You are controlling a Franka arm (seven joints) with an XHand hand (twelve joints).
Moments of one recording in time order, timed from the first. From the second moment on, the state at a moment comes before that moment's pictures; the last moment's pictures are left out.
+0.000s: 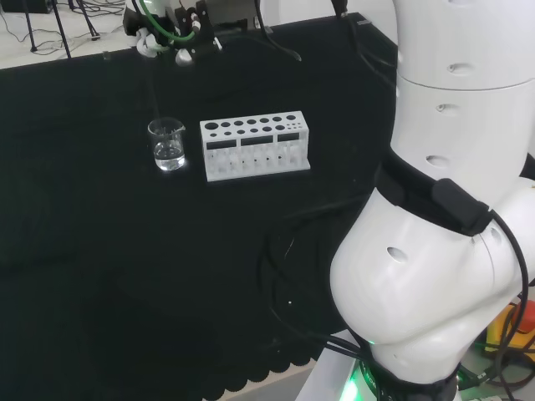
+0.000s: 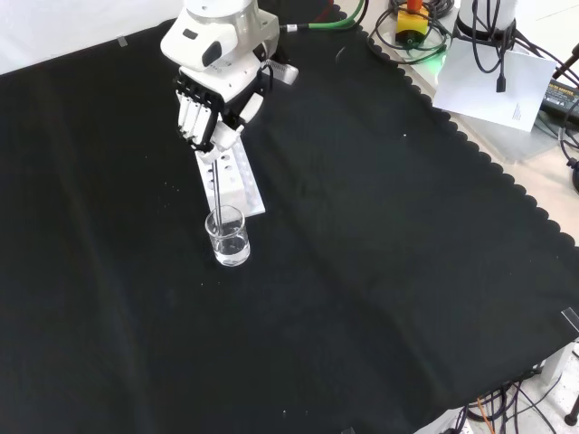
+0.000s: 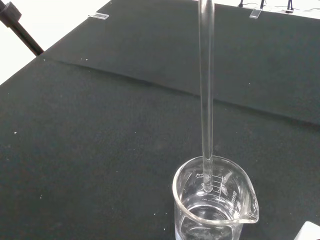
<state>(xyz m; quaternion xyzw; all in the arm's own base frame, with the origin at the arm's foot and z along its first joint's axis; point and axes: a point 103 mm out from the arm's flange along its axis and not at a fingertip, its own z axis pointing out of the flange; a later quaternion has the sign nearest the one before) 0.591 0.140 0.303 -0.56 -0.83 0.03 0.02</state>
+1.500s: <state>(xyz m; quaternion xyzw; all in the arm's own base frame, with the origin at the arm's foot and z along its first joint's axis) 0.557 0.047 0.380 -0.64 -0.76 -0.01 0.02</state>
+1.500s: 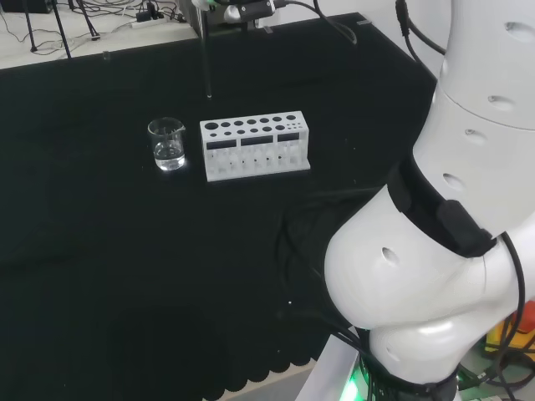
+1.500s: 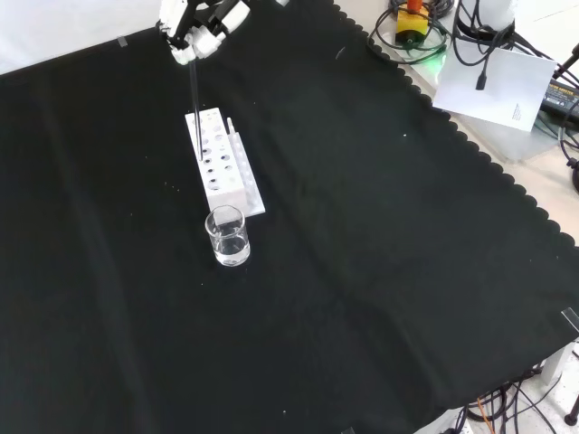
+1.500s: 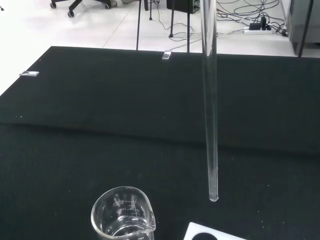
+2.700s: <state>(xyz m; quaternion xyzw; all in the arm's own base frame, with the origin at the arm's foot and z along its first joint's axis) 0.533 -0.076 0.388 -0.73 -0.68 0.02 0.00</state>
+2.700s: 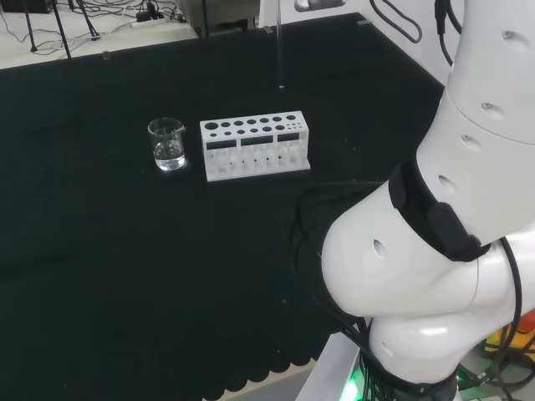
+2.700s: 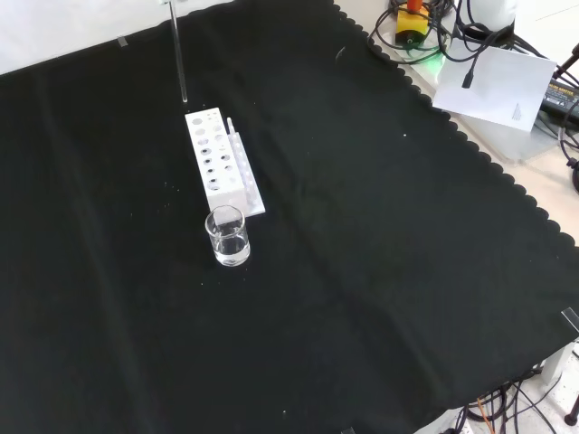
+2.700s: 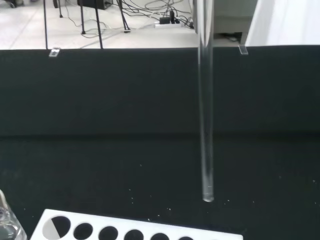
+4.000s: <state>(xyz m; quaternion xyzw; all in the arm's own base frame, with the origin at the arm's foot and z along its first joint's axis) 0.536 -0.058 0.343 -0.72 -0.69 0.04 0.03</state>
